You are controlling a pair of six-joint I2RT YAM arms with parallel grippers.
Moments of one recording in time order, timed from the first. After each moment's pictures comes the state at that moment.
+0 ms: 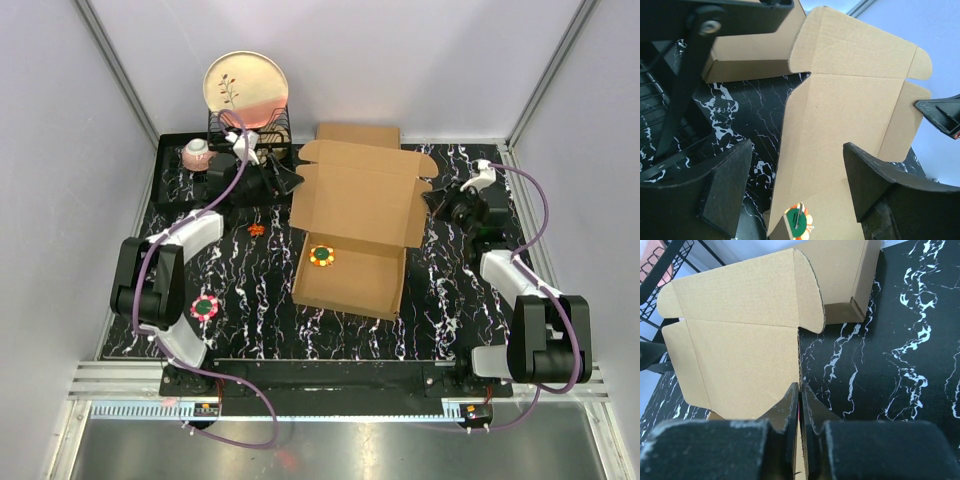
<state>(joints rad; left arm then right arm) -0.19 1.66 1.04 0.42 0.56 -0.57 -0.01 1.34 0.69 0.48 -0.39 0.48</state>
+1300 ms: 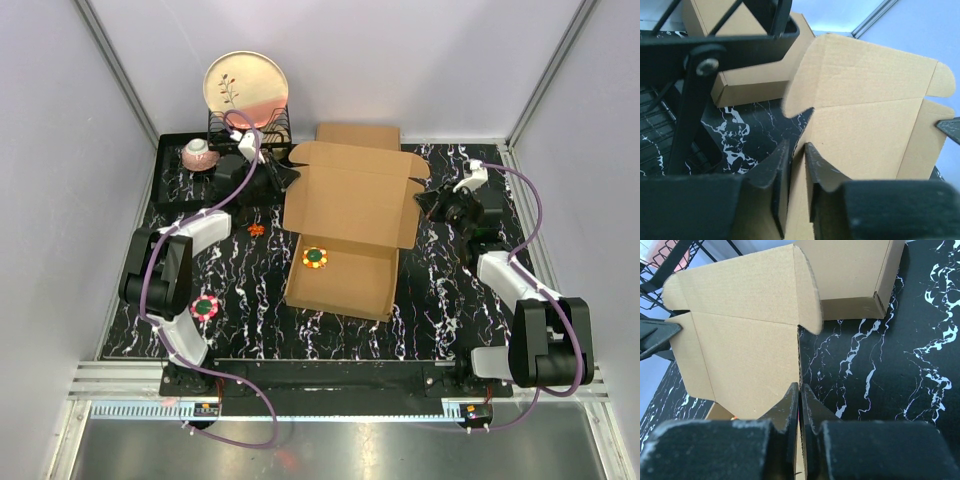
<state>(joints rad) -0.23 1.76 1.07 0.55 0.48 -0.52 0.04 1.33 0.68 0.47 -0.40 0.48</state>
